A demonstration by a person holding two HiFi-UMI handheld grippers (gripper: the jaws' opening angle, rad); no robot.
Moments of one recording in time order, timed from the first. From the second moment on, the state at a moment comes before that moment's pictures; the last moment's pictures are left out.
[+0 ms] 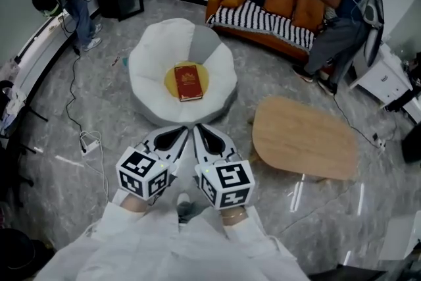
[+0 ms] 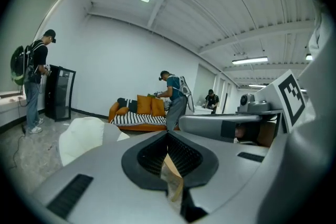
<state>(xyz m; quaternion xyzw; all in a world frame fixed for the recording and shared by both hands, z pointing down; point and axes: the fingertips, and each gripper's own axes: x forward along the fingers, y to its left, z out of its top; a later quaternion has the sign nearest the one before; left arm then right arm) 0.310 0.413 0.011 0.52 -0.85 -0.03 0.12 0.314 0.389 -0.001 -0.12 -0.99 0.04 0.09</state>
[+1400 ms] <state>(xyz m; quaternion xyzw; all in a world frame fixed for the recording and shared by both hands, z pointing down) 0.002 0.310 0.009 0.41 -0.89 -0.08 0.15 0.012 0.265 -0.004 -0.18 -0.97 0.04 0.13</state>
